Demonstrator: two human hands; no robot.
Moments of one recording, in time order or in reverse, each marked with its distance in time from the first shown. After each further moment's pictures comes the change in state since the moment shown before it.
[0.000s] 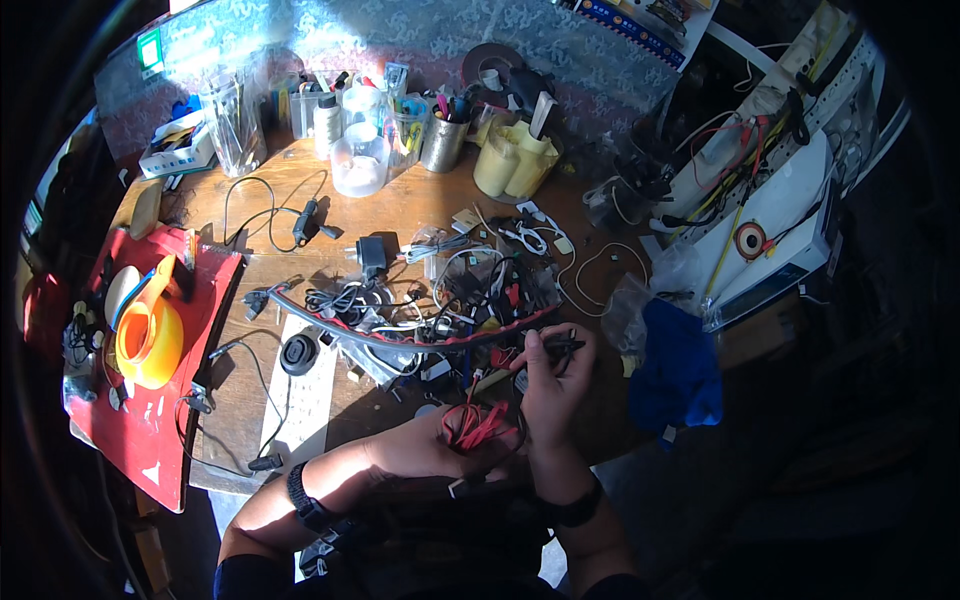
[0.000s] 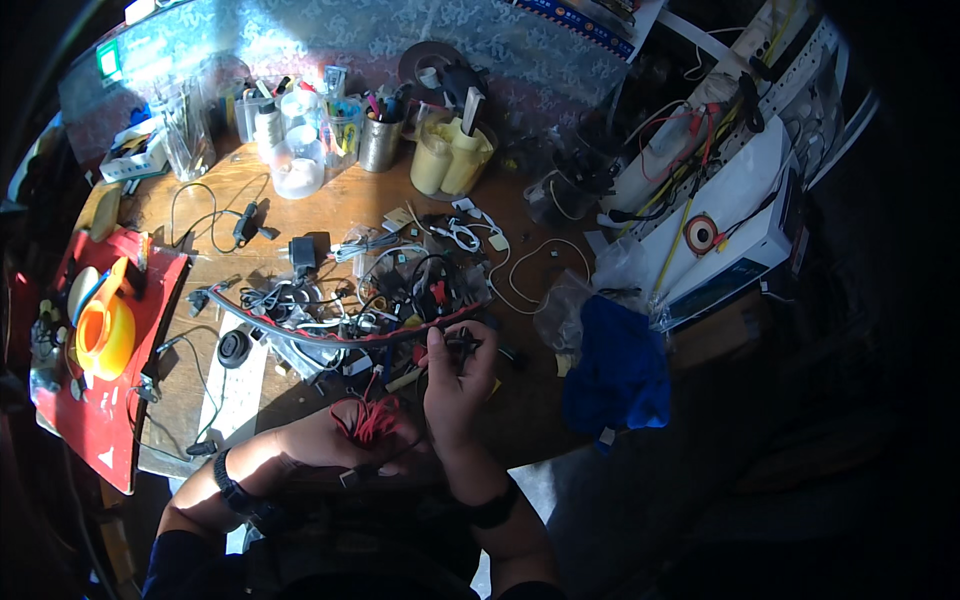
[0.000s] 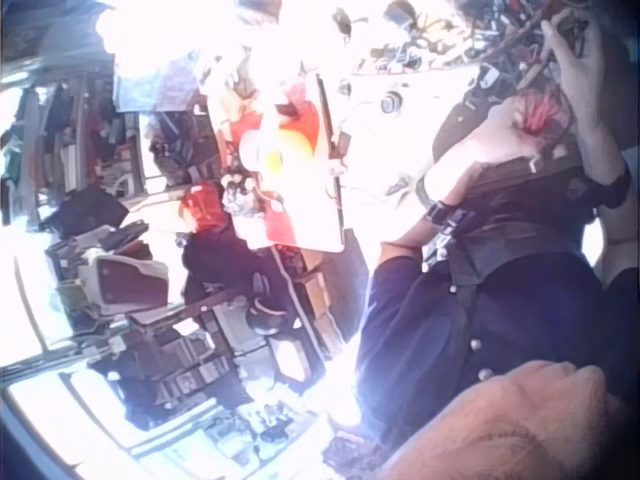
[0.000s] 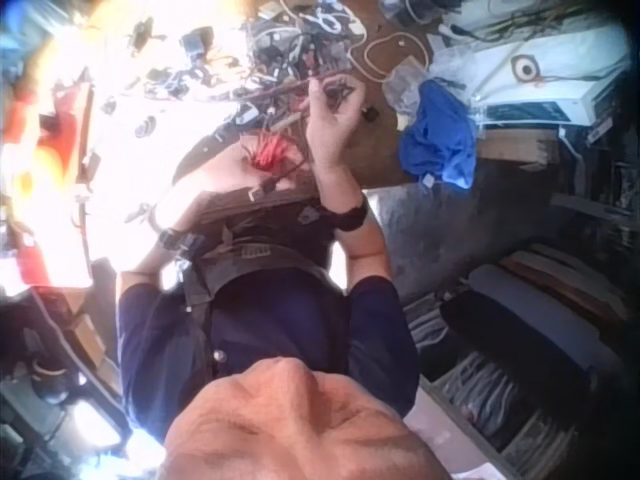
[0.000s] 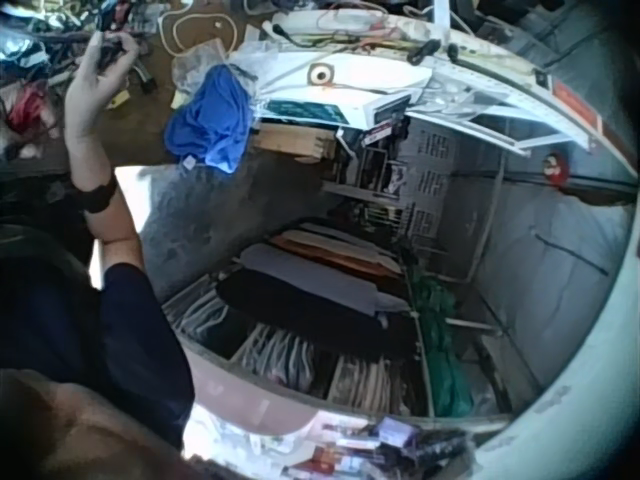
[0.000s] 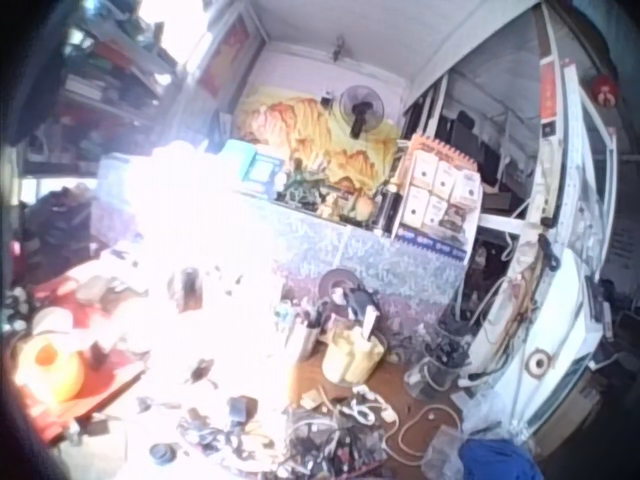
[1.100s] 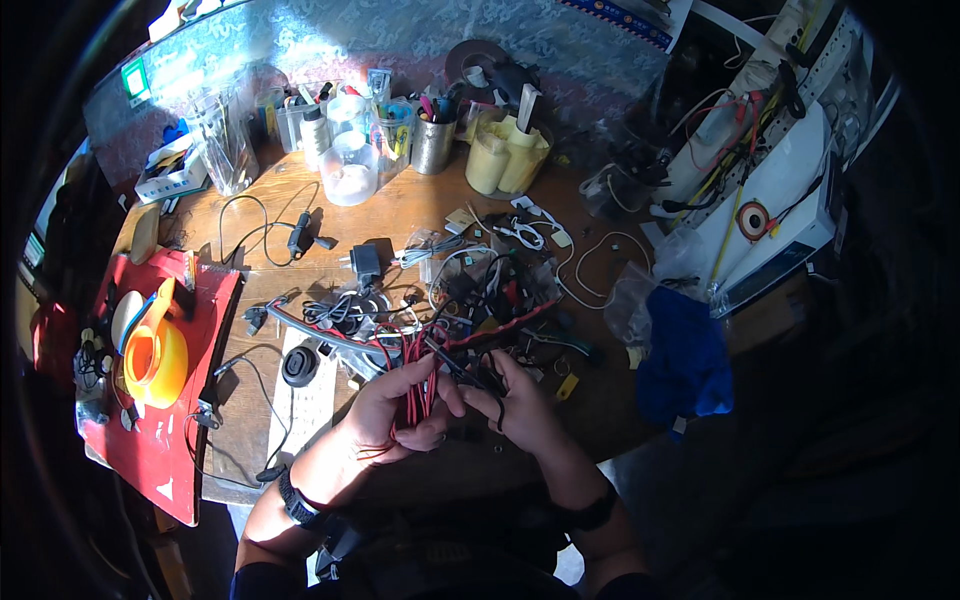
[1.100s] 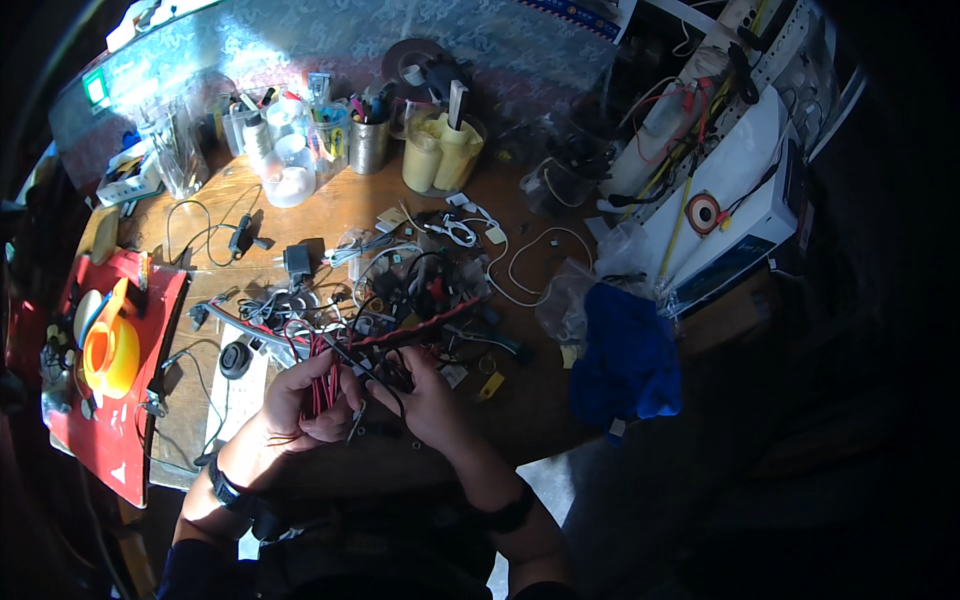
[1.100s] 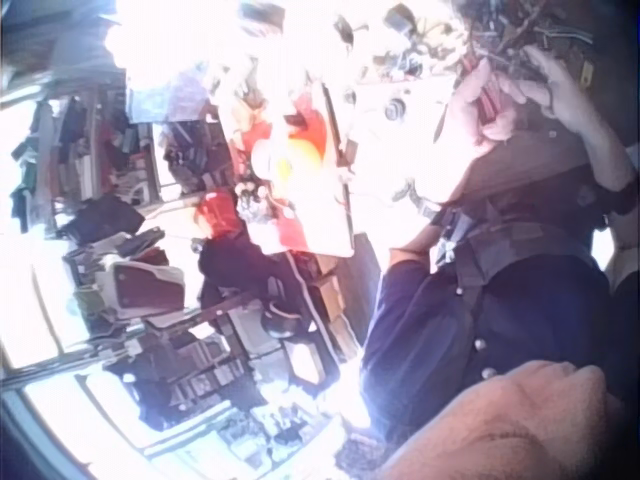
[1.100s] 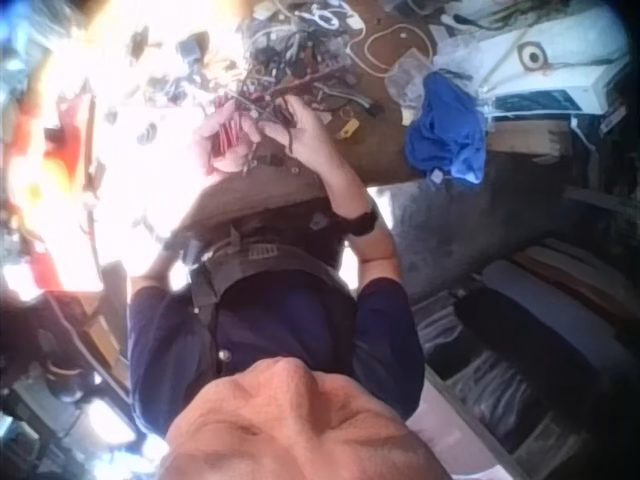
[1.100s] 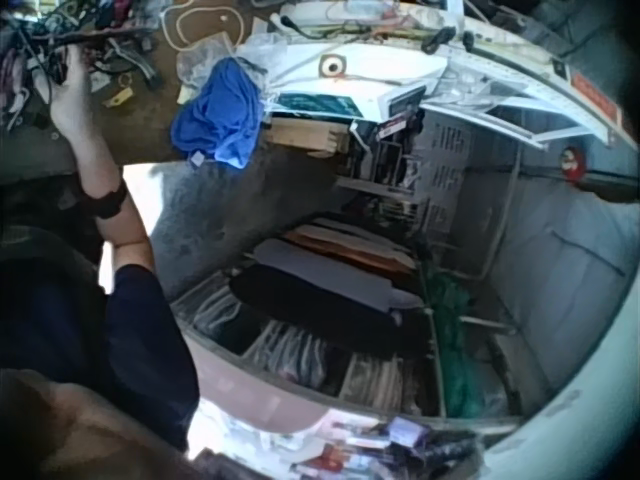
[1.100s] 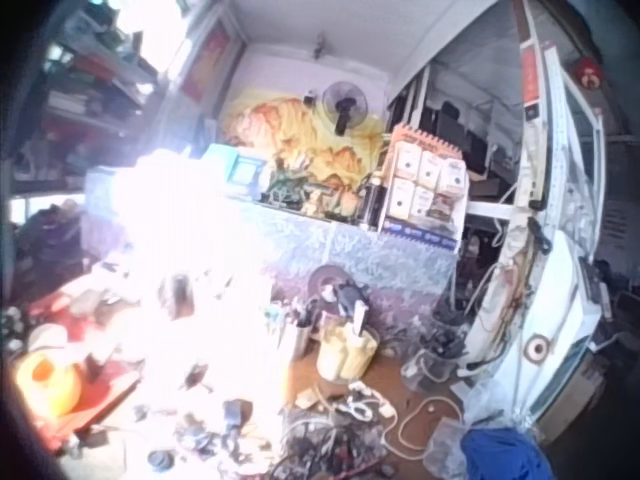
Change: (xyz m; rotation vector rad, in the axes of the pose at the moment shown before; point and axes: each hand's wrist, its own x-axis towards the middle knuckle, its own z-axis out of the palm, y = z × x) left_hand -0.006 -0.002 -0.030 -0.910 0.037 -0.027; right_hand -0.012 0.017 -0.014 -0.139 -0.601 0.314
